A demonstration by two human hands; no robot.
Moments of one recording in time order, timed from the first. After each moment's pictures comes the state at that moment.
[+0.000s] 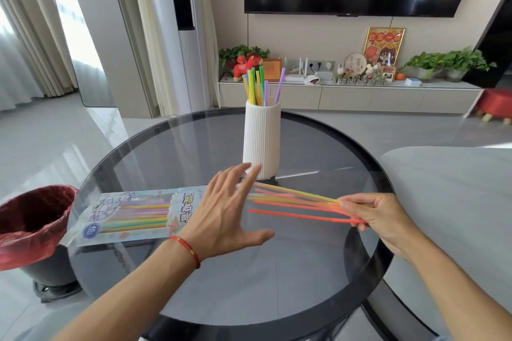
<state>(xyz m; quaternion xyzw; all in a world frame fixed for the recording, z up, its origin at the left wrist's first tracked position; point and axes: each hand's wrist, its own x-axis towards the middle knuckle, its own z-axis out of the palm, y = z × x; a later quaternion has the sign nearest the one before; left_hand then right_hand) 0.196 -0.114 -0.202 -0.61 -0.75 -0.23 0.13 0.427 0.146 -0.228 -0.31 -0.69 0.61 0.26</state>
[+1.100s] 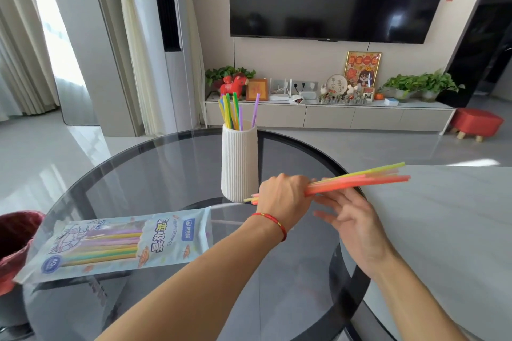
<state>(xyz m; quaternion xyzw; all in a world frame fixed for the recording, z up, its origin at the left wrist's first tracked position) 0.268 0.048 -0.158 -0.54 -0.79 -0.27 0.13 0.417 0.119 -0.183 -0.17 -0.58 0.71 0.37</state>
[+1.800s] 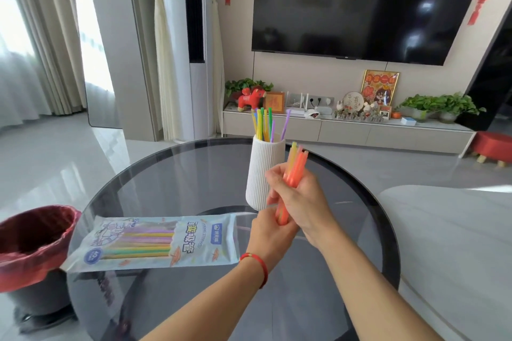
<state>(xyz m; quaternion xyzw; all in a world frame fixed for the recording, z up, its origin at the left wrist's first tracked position) 0.254 -0.033 -0.184 -0.35 -0.70 -0.60 -0.18 0.305 0.029 -0.114 -0.14 -0.73 0.57 0.36</state>
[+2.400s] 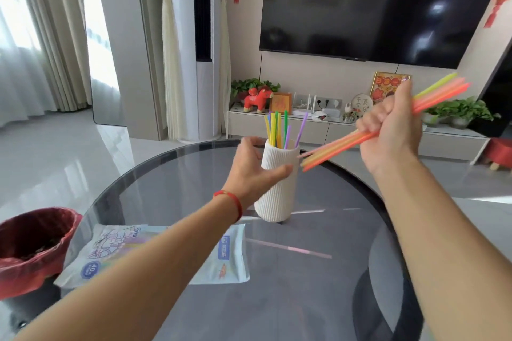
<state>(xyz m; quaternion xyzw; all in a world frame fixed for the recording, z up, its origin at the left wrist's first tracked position) 0.148 -0.030 -0.104 -0.39 -0.71 -0.58 -0.06 0.291 0.119 -0.006 -0.13 -0.39 0.71 0.57</state>
